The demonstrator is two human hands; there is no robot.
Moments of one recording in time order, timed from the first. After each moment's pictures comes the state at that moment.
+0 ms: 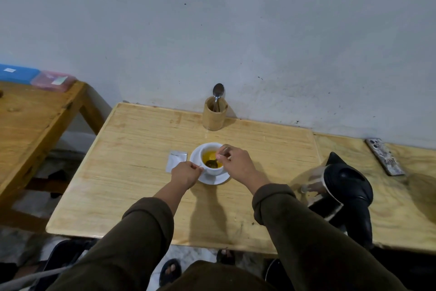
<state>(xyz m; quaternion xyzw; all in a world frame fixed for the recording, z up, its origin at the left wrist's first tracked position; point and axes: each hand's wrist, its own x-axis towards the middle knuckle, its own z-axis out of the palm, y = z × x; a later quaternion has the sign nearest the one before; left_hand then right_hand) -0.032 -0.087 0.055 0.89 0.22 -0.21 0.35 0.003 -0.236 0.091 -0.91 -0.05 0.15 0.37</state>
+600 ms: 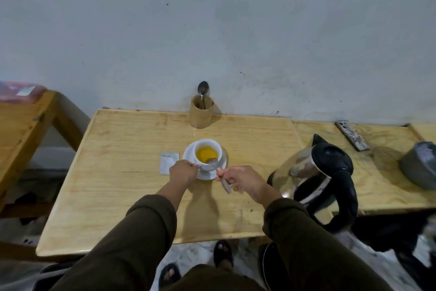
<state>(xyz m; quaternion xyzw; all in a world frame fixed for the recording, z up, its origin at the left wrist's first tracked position) -0.029 -0.084 0.049 0.91 0.16 -0.23 0.29 -0.058 -0.257 0.096 -0.78 0.14 0.29 0.53</state>
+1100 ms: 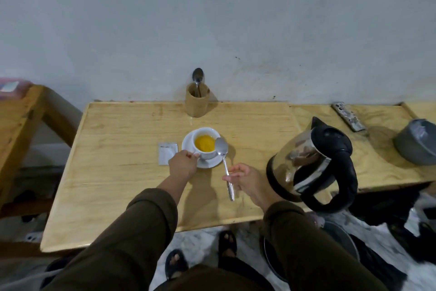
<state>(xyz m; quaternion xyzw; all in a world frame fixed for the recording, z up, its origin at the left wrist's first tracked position) -0.038 -0.083 0.042 0.90 0.16 -0.18 0.35 -0.086 -0.260 0.055 -0.74 0.23 0.22 0.60</state>
